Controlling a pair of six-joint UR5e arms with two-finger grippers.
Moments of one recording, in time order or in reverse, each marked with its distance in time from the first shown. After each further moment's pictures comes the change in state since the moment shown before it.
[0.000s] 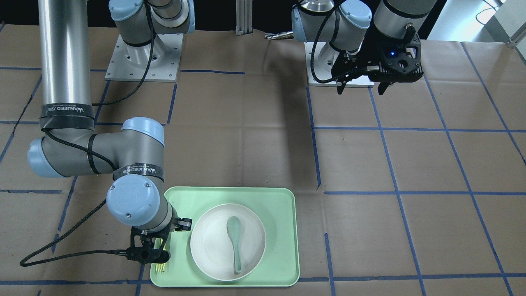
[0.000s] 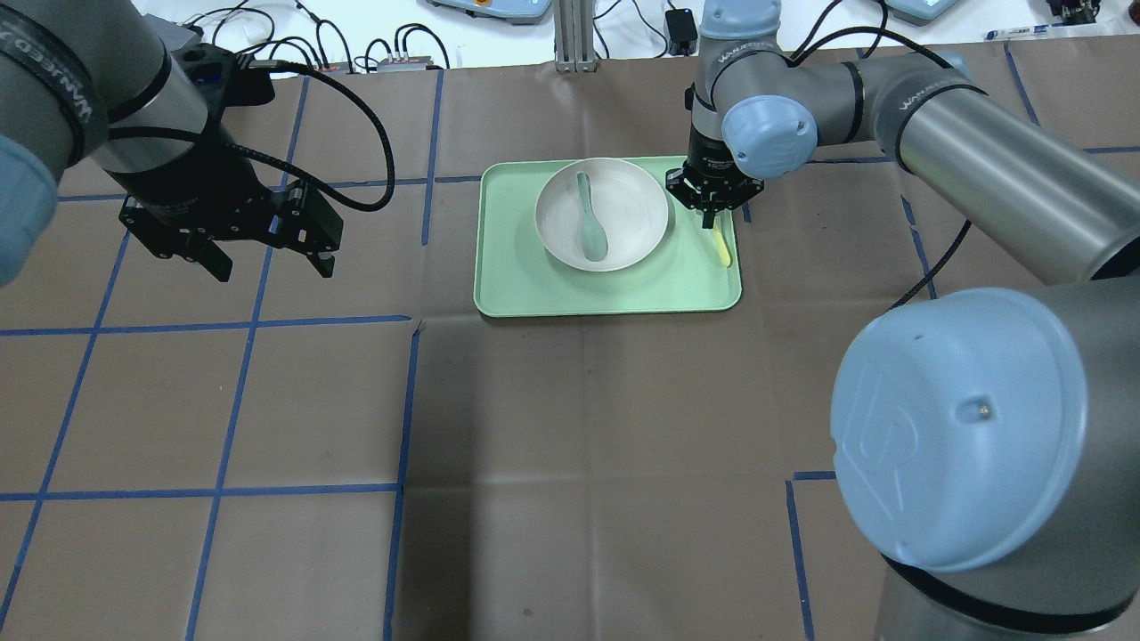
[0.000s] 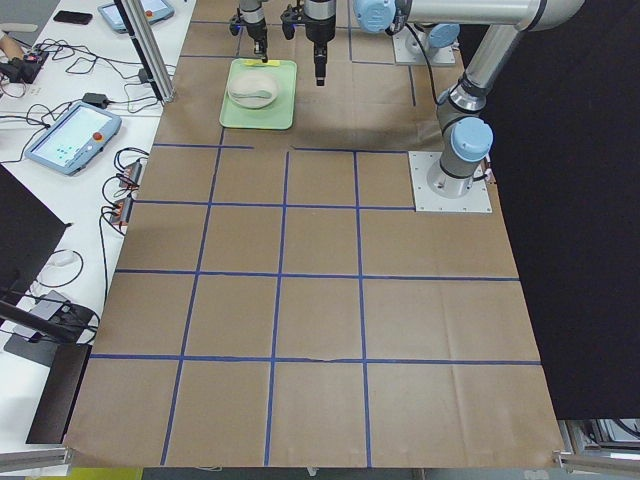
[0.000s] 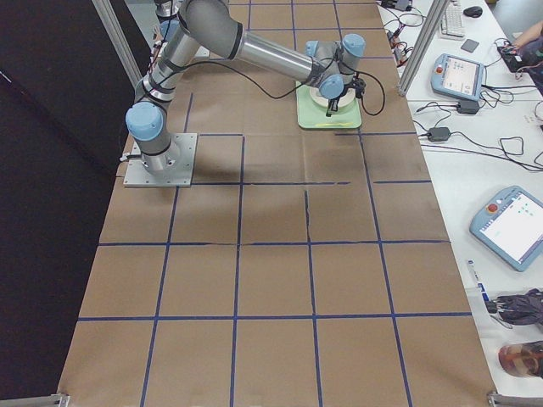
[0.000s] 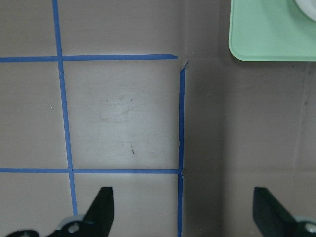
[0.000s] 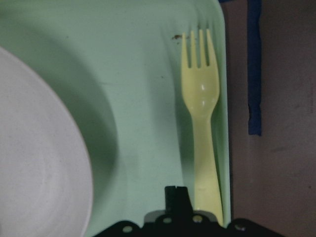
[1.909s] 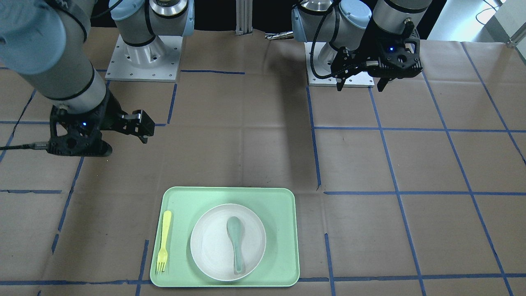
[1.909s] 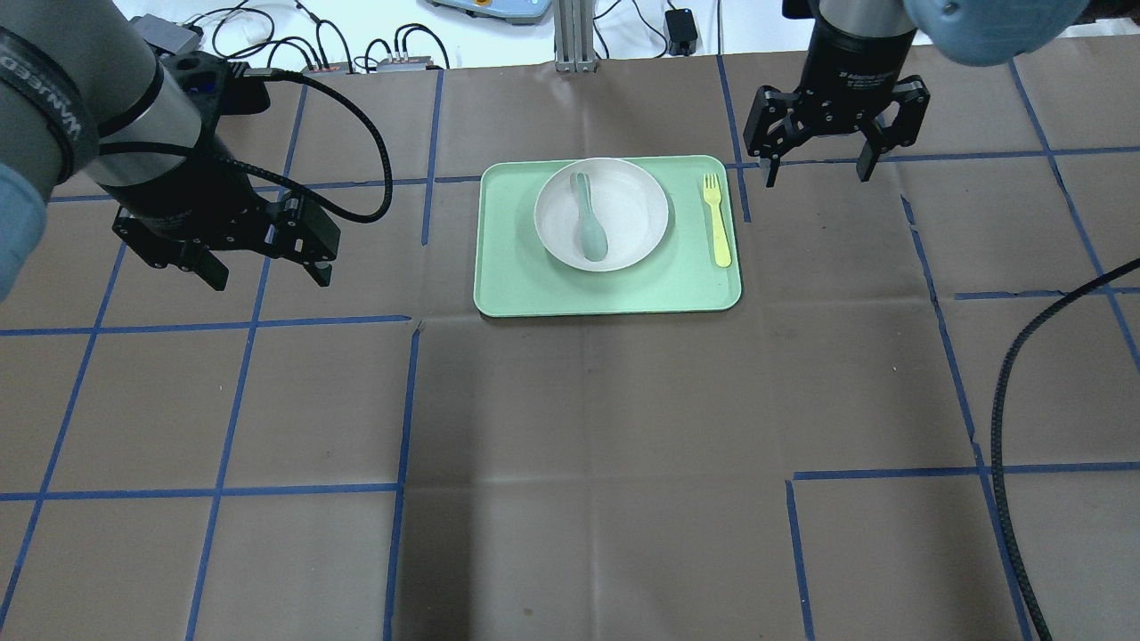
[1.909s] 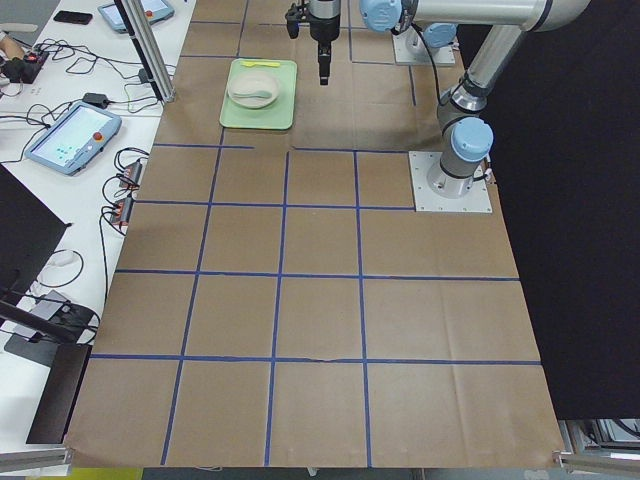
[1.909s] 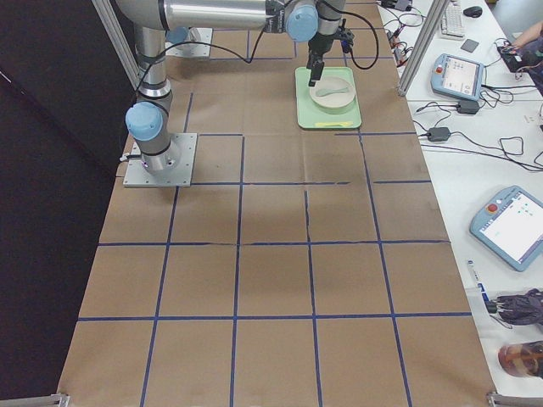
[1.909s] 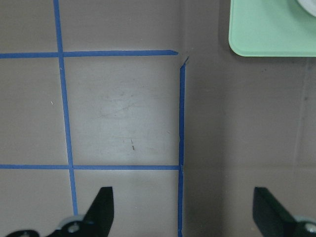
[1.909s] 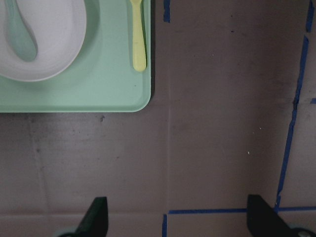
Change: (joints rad) left arm 0.000 0.021 -0.016 0.000 0.001 0.000; right arm -0.093 -0.470 0.014 0.506 -0.003 -0.209
